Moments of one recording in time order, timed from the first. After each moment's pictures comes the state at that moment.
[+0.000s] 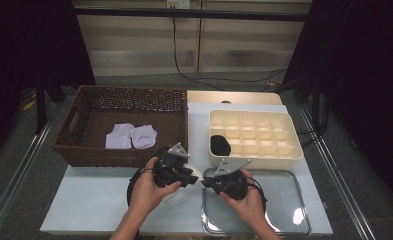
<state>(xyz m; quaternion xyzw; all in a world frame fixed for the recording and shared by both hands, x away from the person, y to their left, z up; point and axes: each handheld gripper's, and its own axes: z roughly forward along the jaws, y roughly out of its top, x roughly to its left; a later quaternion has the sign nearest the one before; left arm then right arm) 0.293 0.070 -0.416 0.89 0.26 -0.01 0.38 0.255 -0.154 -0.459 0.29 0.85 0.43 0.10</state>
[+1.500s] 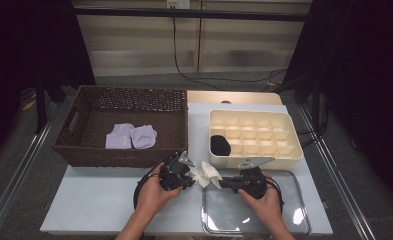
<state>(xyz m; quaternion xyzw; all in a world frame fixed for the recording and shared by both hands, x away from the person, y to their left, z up) 0.299 0.057 -0.455 0.92 0.24 0.00 0.31 0.257 -0.203 -0.473 0.37 0.82 0.43 0.04</state>
